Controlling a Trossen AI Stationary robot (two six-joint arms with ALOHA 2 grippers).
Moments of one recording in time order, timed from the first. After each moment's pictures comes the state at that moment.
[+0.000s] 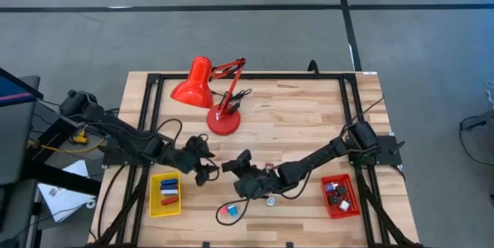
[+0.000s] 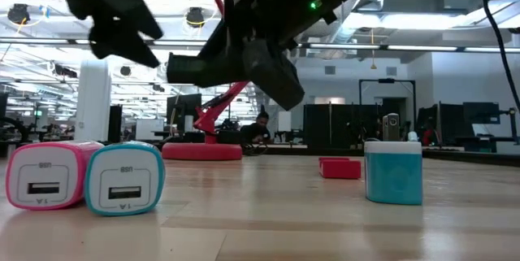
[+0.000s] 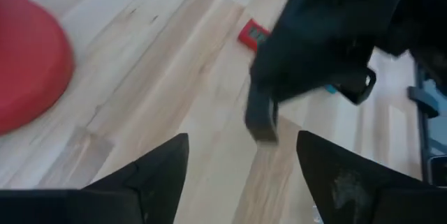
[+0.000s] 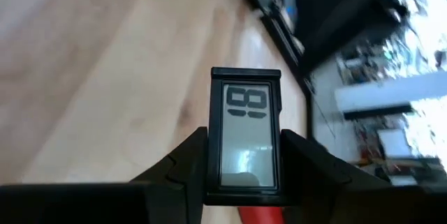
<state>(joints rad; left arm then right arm) -0.43 1.19 0.69 -0.27 -0.43 -0.78 0.41 2.08 1.34 0.10 0.77 -0.66</state>
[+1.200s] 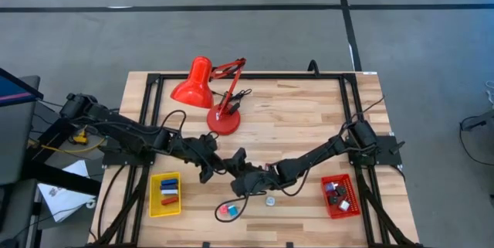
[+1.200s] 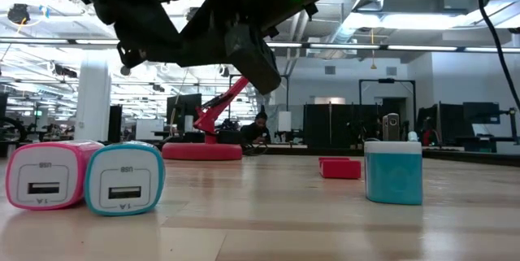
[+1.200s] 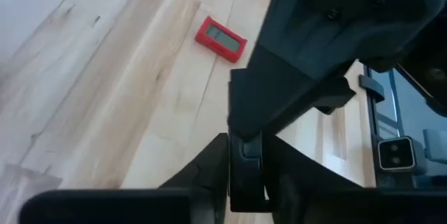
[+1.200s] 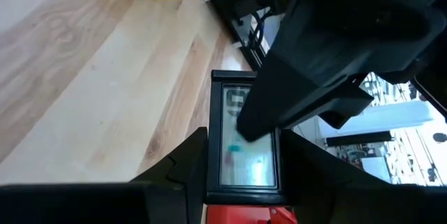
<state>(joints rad) -0.28 1.24 0.69 -0.11 -0.12 -0.63 0.38 2.08 1.34 0.25 0.71 -0.81</state>
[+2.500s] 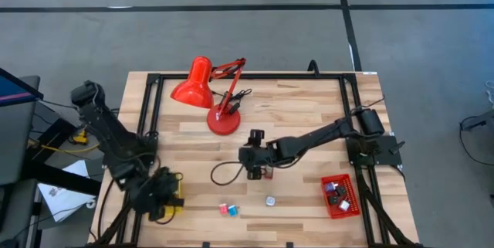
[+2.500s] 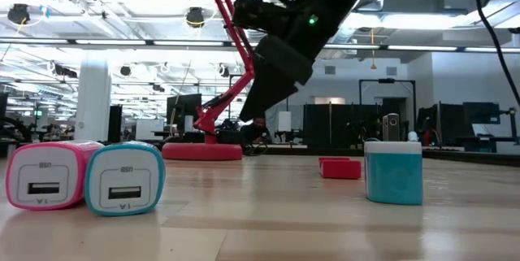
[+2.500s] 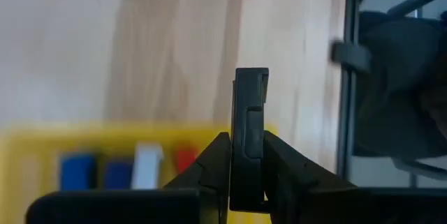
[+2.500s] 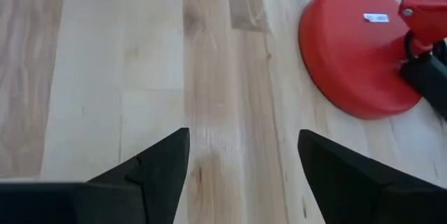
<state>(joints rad) -0.98 1.15 0.69 -0.59 -0.27 -1.13 0.23 1.97 1.34 -0.34 0.42 0.06</state>
